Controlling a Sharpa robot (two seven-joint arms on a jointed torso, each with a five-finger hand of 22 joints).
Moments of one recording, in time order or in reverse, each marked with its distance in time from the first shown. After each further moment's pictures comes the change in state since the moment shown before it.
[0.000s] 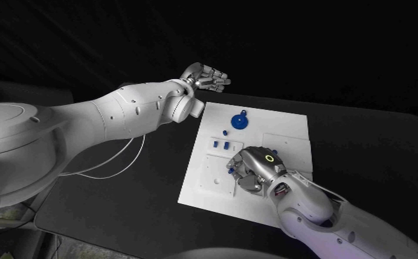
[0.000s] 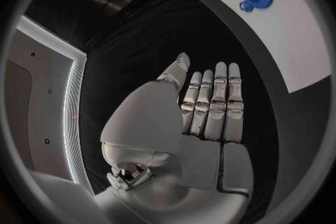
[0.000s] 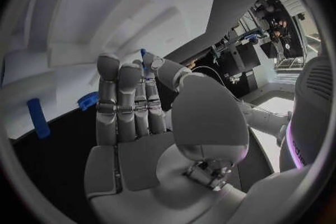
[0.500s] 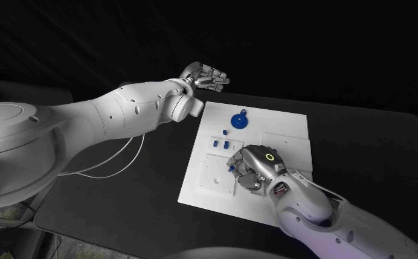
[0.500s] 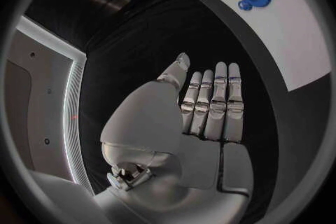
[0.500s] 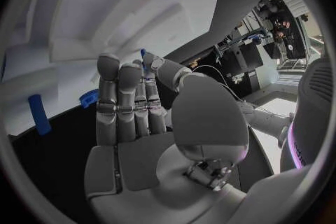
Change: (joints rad) left arm 0.000 0.000 0.000 -0.004 0.000 0.000 -0.001; left_hand 0.000 0.000 0.000 0.000 0.000 0.000 0.000 0.000 0.000 0.000 0.000 0.000 0.000 0.000 0.000 0.000 0.000 0.000 0.000 0.000 0.000 -0.003; right arm -0.001 0.004 0.000 0.000 -0.015 -0.015 -0.029; right_hand 0.000 0.000 -0.001 -0.001 0.000 0.000 0.000 0.004 0.001 0.000 0.000 -0.001 0.000 0.001 0.001 -0.004 0.001 0.000 0.003 -0.002 0.000 0.001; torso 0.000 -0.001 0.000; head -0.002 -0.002
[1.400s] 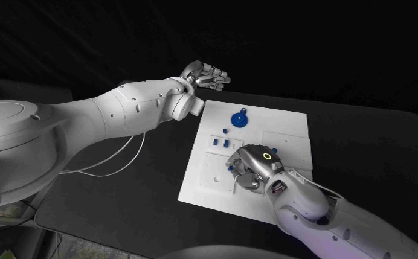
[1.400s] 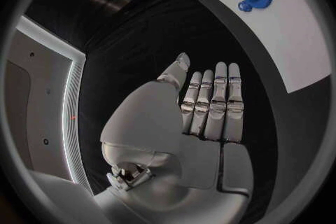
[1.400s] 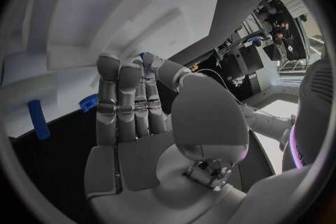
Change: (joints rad) left arm 0.000 0.006 0.000 -0.003 -0.002 0.003 -0.009; left_hand 0.000 0.000 0.000 0.000 0.000 0.000 0.000 0.000 0.000 0.000 0.000 0.000 0.000 0.000 0.000 0.000 0.000 0.001 0.000 0.000 0.000 -0.004; right arm 0.002 0.014 -0.003 -0.007 -0.009 0.041 -0.015; right_hand 0.000 0.000 0.000 0.000 0.000 -0.003 -0.001 -0.003 0.000 0.000 0.000 -0.002 0.001 0.000 0.000 0.000 0.003 0.001 0.001 0.002 0.004 0.000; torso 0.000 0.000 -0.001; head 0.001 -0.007
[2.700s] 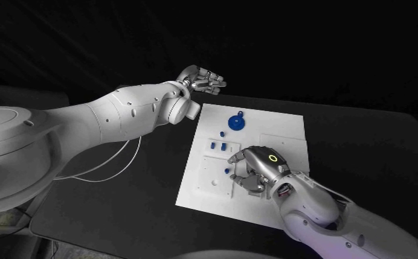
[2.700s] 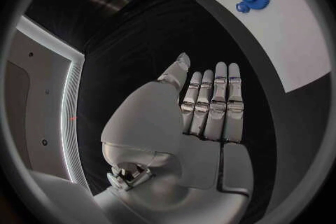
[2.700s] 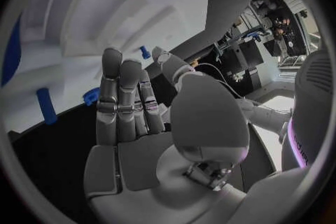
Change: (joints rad) left arm 0.000 -0.011 0.000 0.003 -0.005 0.010 -0.013; left_hand 0.005 0.005 -0.003 0.003 0.000 0.000 0.000 0.000 0.000 0.000 0.000 0.000 0.000 0.000 0.000 0.000 0.000 0.000 0.000 0.000 0.000 -0.002; right arm -0.002 -0.071 0.027 0.084 0.041 -0.023 -0.009; right_hand 0.013 -0.068 -0.286 0.072 0.070 -0.190 0.015 0.008 -0.016 -0.280 0.077 0.003 -0.006 -0.003 0.046 -0.027 -0.082 0.054 -0.002 0.045 -0.168 -0.108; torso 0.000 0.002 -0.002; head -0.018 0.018
